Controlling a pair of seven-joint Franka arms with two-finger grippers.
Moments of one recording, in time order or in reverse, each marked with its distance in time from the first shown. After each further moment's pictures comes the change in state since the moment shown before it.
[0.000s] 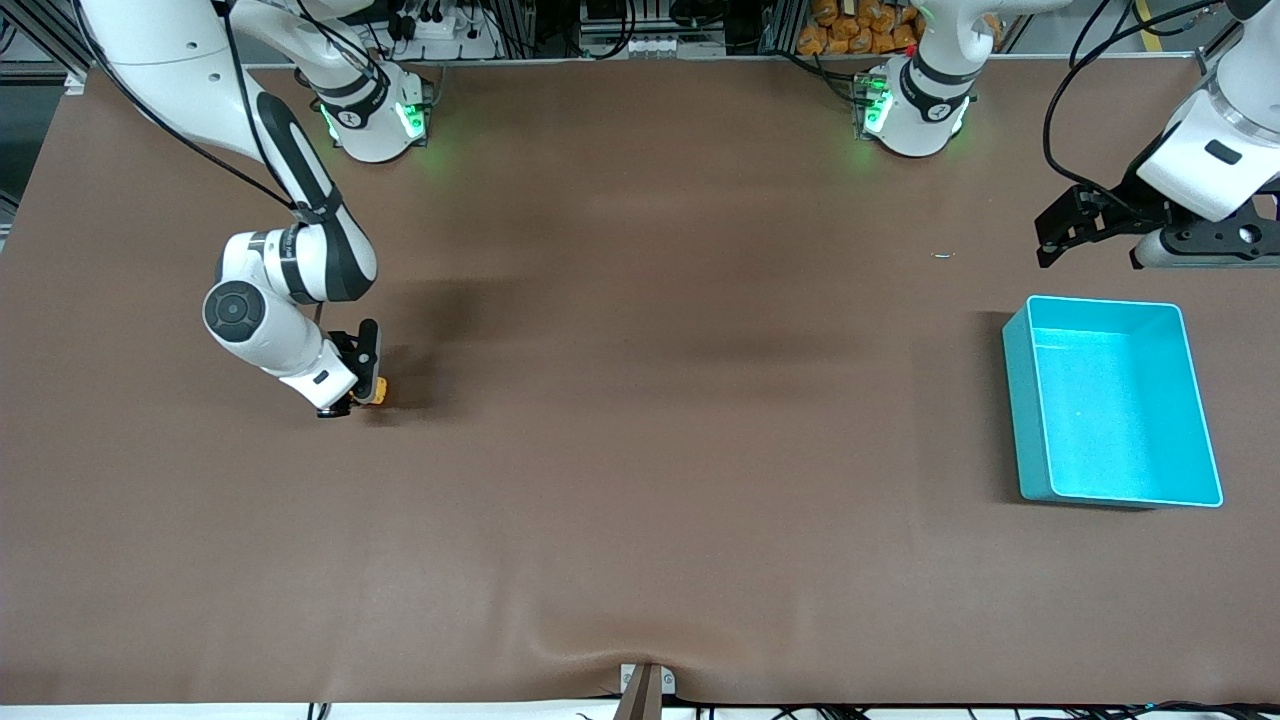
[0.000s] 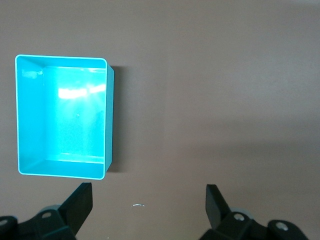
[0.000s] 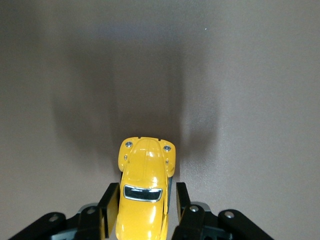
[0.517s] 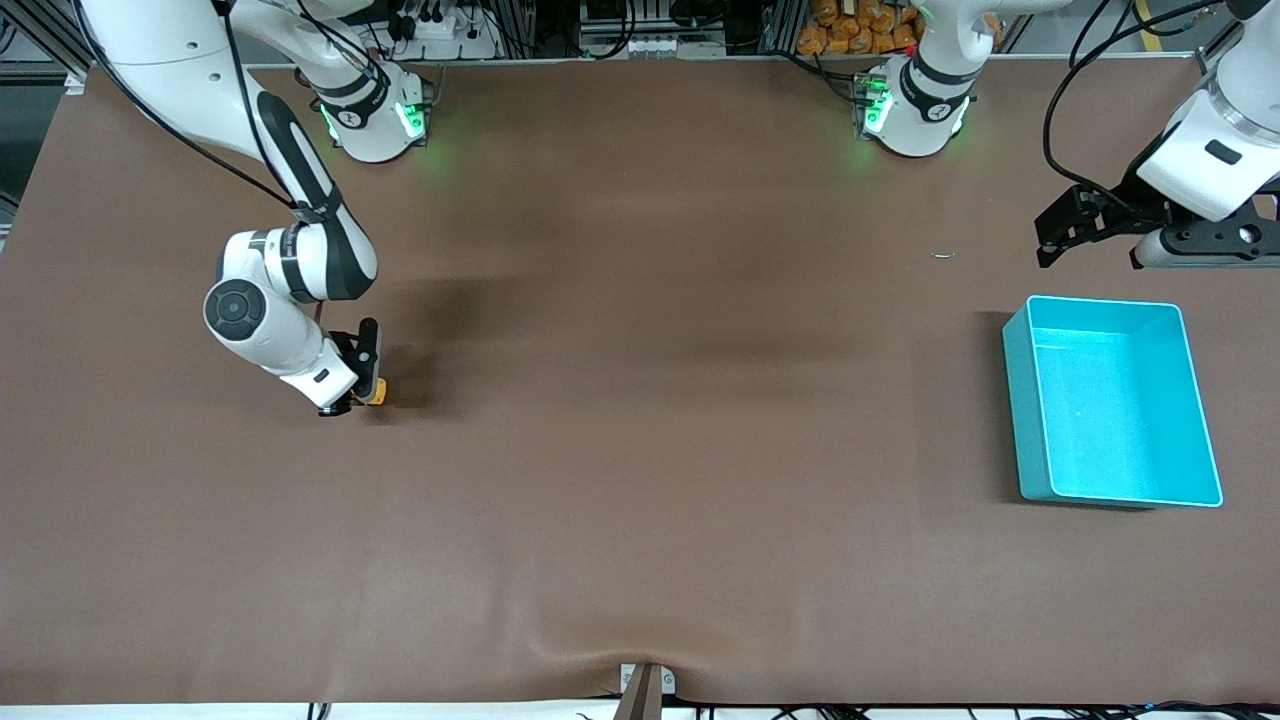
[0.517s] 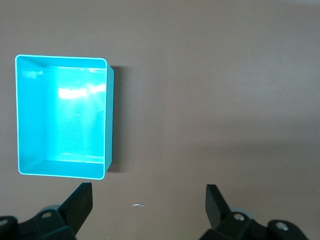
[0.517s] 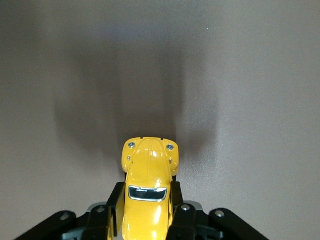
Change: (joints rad) left arm 0.000 0.000 0.000 0.000 0.000 0.000 0.000; right arm 0.000 -0.003 0.000 -0.006 -0.001 0.007 -0.002
